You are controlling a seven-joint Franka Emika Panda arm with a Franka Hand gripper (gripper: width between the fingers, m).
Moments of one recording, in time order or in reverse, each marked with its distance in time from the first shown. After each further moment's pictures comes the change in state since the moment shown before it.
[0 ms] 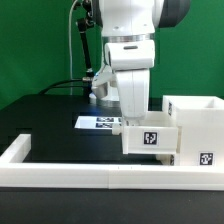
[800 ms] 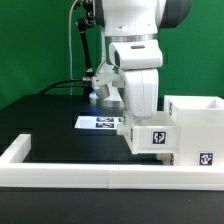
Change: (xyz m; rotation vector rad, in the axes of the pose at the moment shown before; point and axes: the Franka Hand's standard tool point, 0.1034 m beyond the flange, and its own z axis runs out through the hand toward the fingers) arm 0.003 0.002 0.000 -0.004 -0.013 -0.106
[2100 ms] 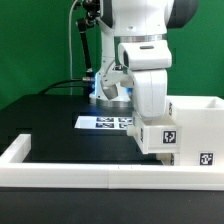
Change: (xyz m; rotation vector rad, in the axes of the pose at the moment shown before) arm 0.014 0.000 0.000 0.002 -0.002 0.017
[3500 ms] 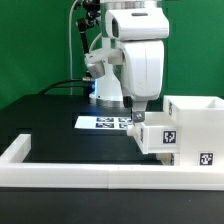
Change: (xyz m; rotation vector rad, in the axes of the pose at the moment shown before) arm -0.028 0.058 -0.046 0.021 -0.002 -0.052
